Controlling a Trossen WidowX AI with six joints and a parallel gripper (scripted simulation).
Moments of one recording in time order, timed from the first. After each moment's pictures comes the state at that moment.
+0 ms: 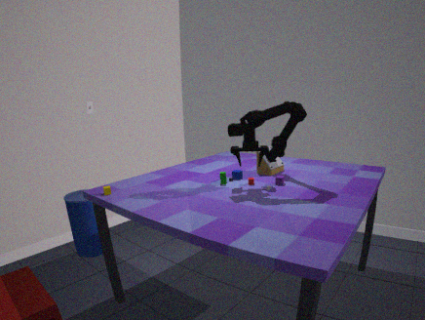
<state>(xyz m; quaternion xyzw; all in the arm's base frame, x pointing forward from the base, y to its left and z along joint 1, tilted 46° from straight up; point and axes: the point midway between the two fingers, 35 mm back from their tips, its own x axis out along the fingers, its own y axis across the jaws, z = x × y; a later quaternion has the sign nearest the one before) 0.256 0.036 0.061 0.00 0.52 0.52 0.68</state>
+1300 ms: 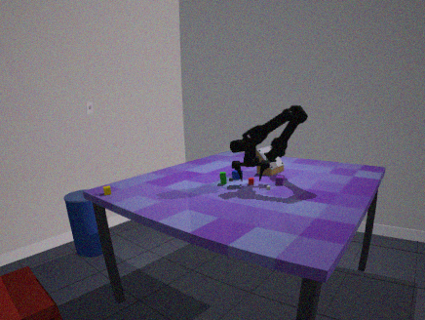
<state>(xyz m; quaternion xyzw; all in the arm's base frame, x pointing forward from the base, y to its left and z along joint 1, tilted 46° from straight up) 0.246 0.090 0.011 0.01 0.52 0.51 0.68</state>
